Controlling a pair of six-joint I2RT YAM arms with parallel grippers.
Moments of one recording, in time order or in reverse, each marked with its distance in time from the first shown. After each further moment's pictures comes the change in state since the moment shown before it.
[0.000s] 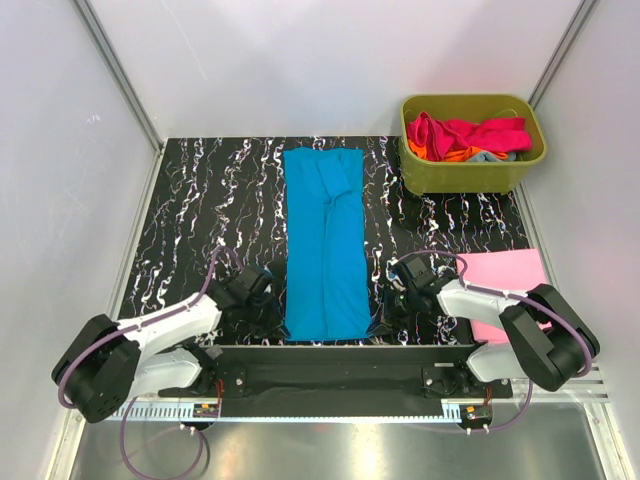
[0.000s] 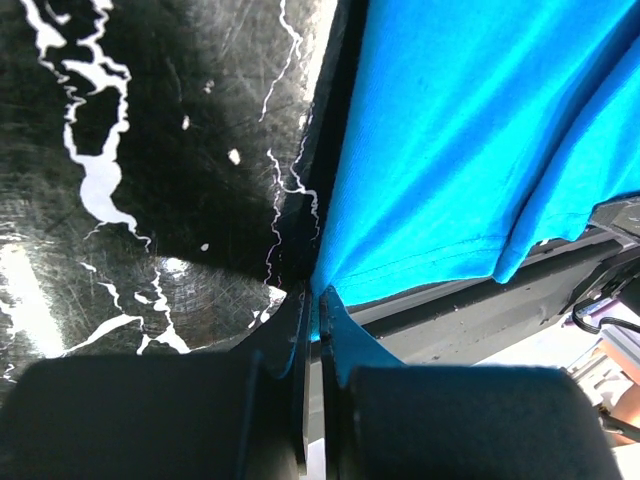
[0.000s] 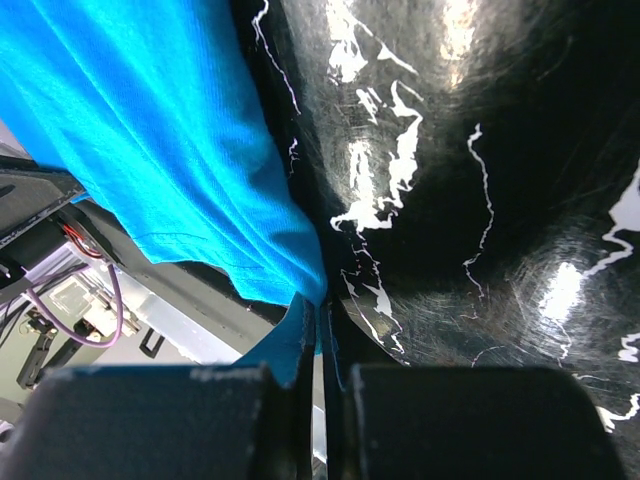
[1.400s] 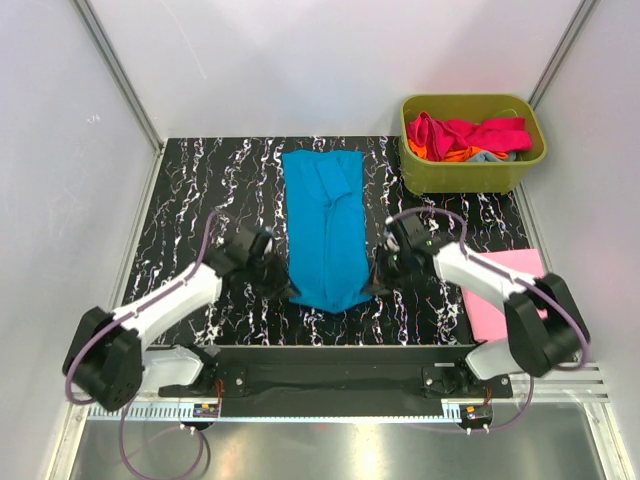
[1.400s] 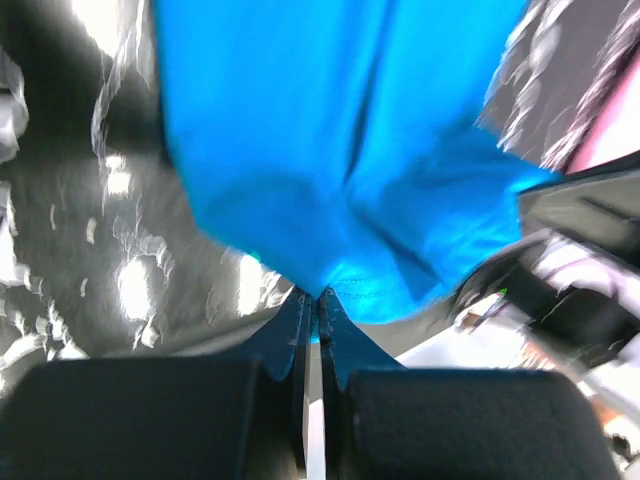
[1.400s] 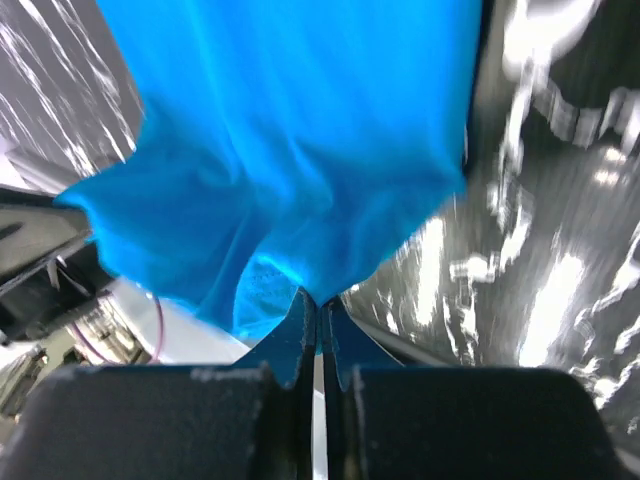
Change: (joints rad) left arm 0.081 0.030 0.235 -0.077 0.050 0.034; right arm -0.045 0.019 0.308 -0.235 0.048 -0.083
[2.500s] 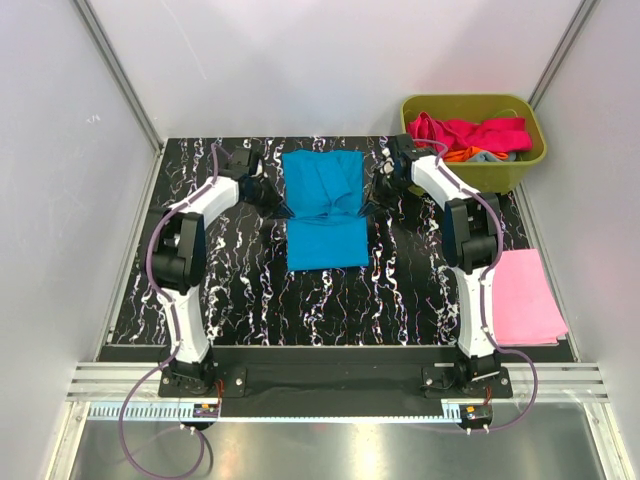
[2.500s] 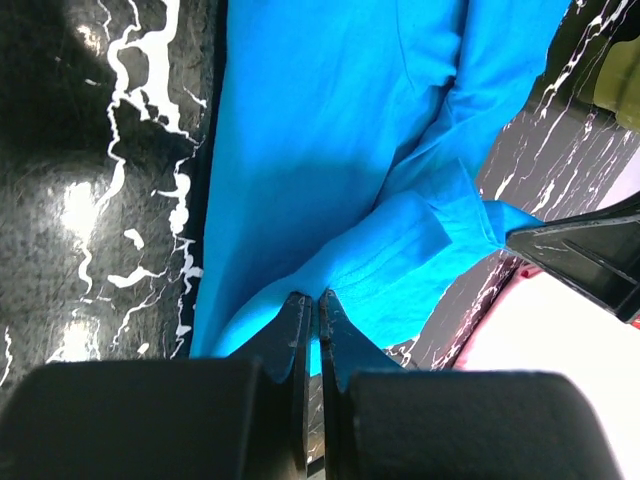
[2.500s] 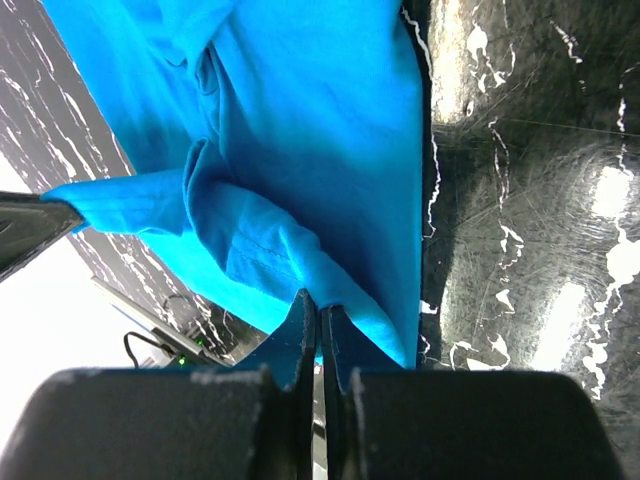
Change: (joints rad) left arm 0.389 0.822 0.827 -0.023 0.114 0.179; right arm -0.282 0.904 1.150 -0.362 -0.077 -0.259
